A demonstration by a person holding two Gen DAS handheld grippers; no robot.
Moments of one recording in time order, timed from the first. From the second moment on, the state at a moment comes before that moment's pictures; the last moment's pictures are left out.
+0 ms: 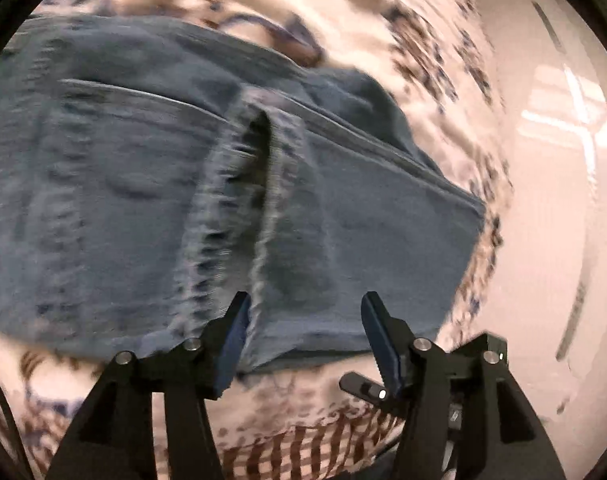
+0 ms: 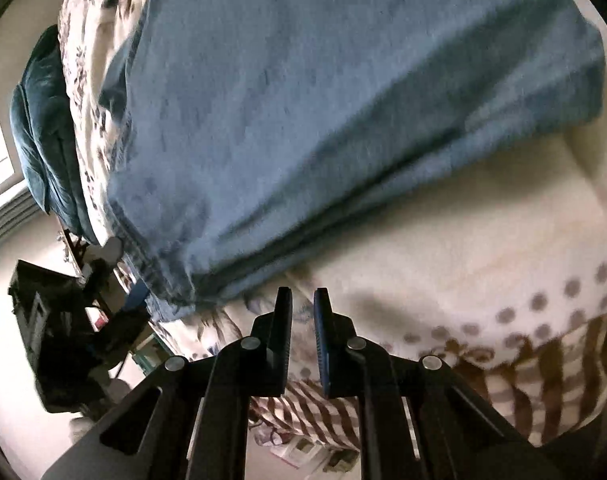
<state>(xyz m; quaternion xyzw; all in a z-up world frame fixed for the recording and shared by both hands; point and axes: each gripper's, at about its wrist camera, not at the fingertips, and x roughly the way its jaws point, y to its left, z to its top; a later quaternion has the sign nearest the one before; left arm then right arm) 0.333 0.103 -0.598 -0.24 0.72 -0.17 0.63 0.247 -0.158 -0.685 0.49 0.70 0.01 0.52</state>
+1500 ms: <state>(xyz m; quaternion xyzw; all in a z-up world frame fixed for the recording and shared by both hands) 0.280 0.090 -0.531 -0.07 0.63 -0.03 0.77 0.300 -0.179 -0.589 0.19 0.71 -0.02 0.68</state>
